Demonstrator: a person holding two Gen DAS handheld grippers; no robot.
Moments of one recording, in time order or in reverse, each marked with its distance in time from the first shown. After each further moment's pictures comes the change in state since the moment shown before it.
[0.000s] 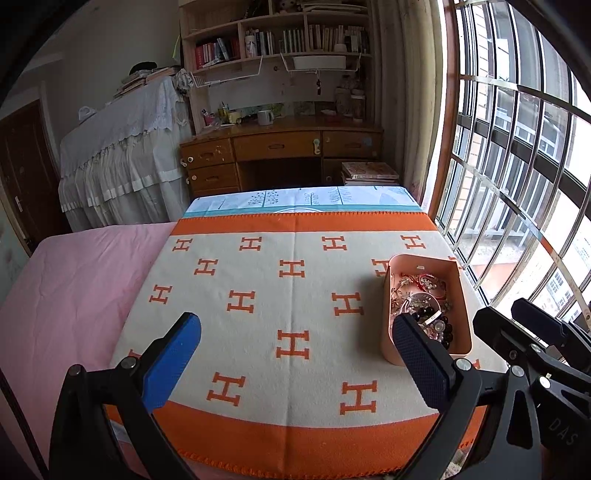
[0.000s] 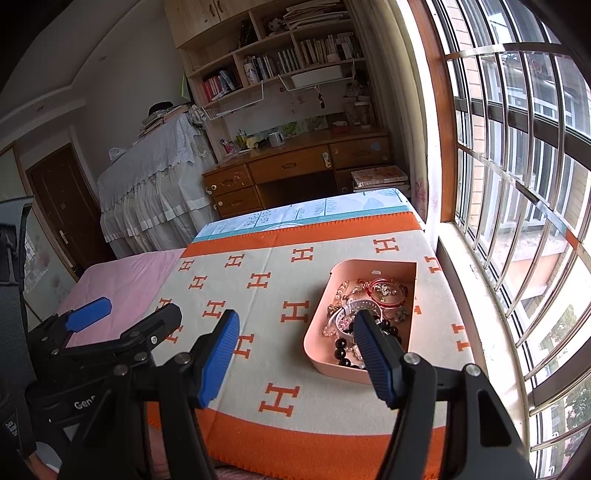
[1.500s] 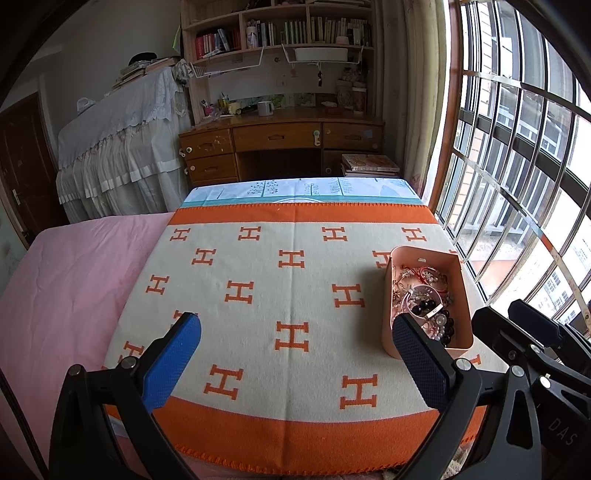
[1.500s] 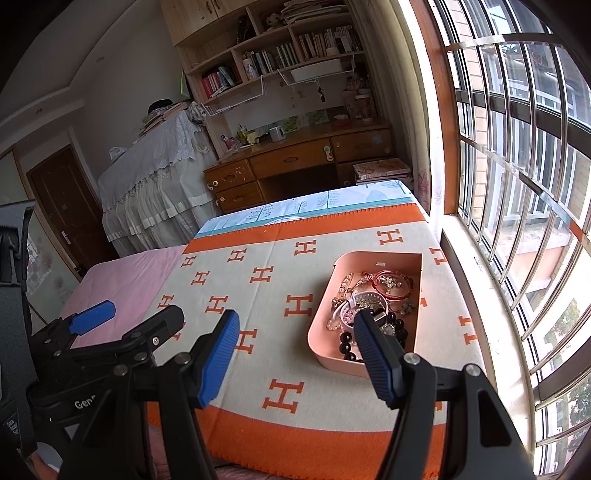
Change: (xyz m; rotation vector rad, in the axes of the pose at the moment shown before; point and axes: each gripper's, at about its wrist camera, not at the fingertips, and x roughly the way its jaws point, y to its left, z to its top) left arm 0.002 -0.001 -0.011 -0.010 0.021 -0.002; right arm 0.007 0.008 -0.005 0.011 0.013 0.004
